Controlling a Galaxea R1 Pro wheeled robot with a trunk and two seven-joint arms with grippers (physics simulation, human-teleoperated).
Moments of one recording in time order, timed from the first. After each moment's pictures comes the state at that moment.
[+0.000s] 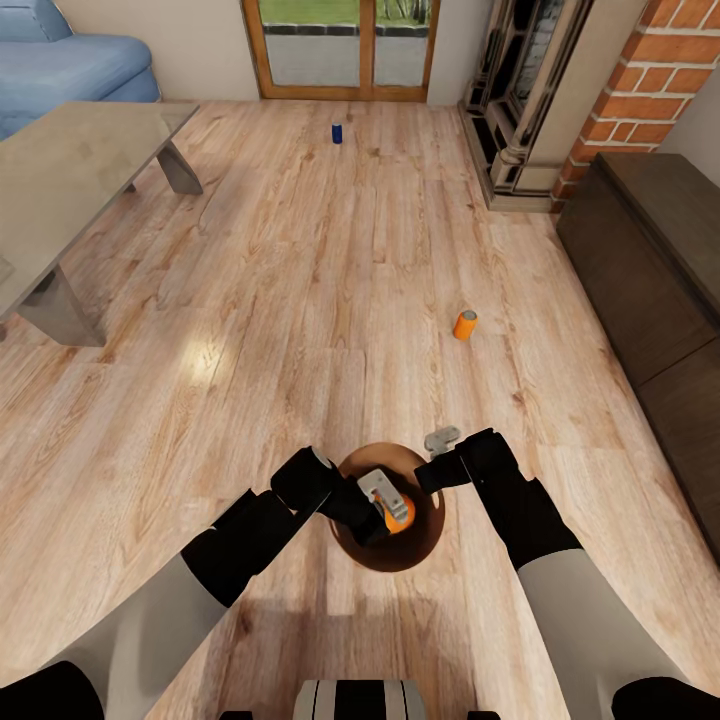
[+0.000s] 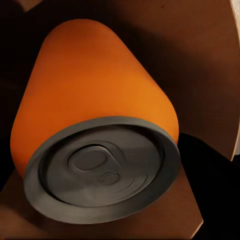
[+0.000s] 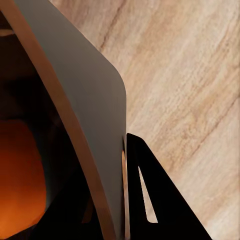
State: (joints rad) left arm -0.83 -0.03 -0.70 -1.25 -0.27 1.05 -0.82; right arm -0.81 0.04 0.16 -1.10 0.45 1.04 0.64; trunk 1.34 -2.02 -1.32
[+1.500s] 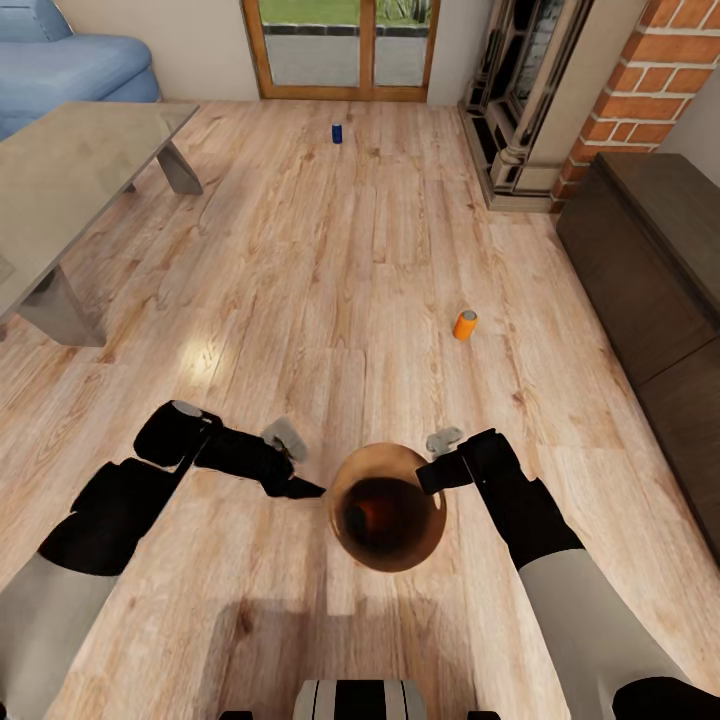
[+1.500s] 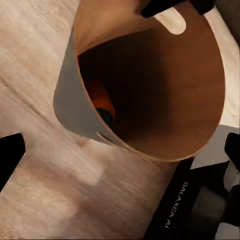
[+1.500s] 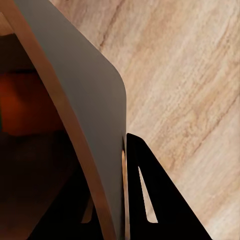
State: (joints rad) left arm -0.82 0.25 -0.37 -1.51 -0.25 1.05 -1.21; right arm -0.81 0.03 0.15 -1.09 0.45 1.04 0.64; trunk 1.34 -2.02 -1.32
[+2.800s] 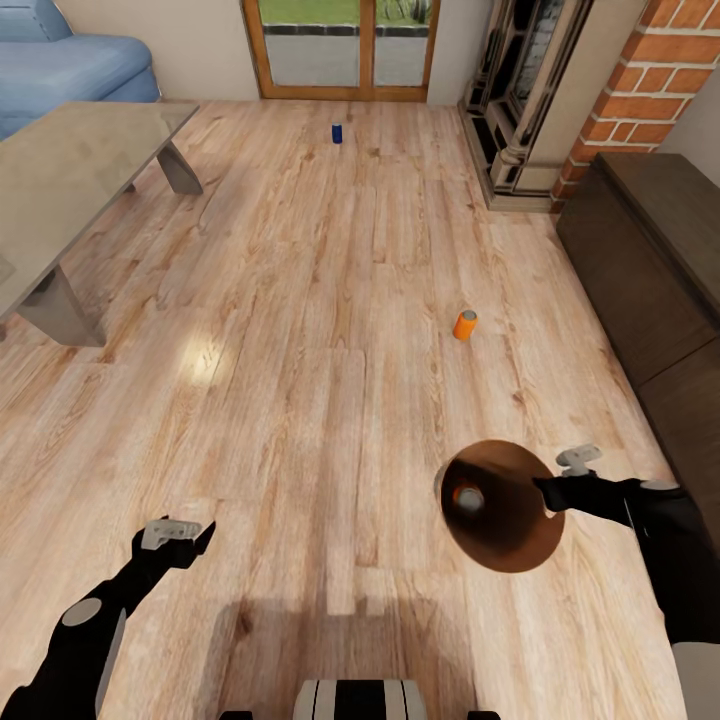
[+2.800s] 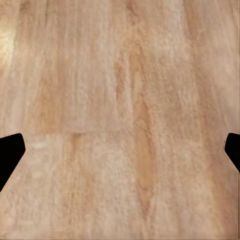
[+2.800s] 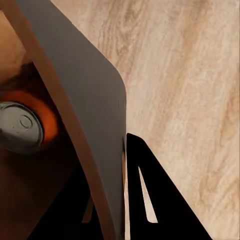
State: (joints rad) left arm -0.34 0.05 0.44 -1.11 -0.25 0.02 -0.49; right arm -0.56 -0.25 -0.27 -1.33 0.39 0.73 0.81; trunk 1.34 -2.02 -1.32
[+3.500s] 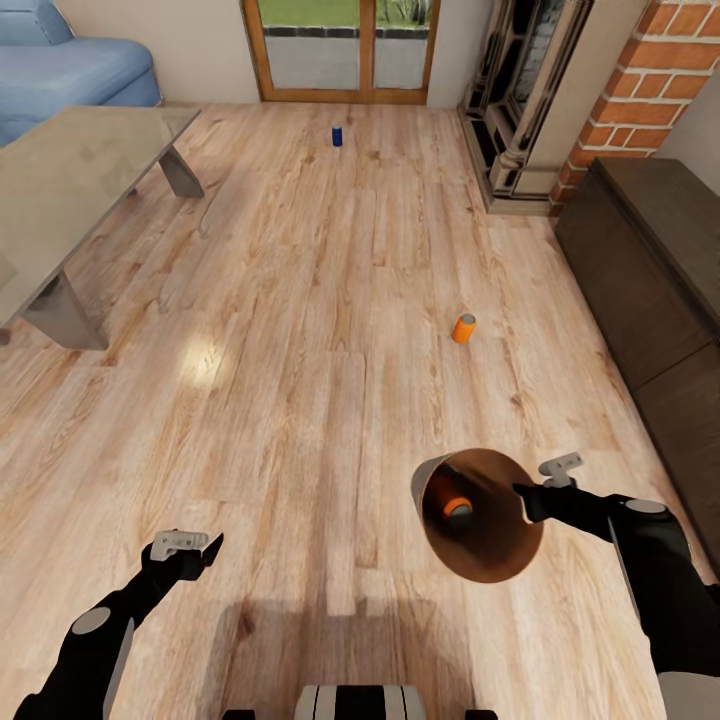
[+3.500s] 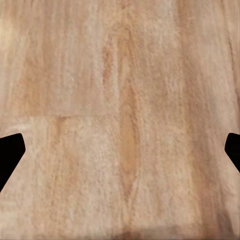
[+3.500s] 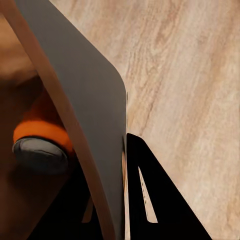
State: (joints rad) left arm -0.34 0.04 0.44 -1.05 -0.24 0.02 -0.50; right arm -0.48 -0.19 -0.27 -1.38 0.34 0.63 0.79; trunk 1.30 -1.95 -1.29
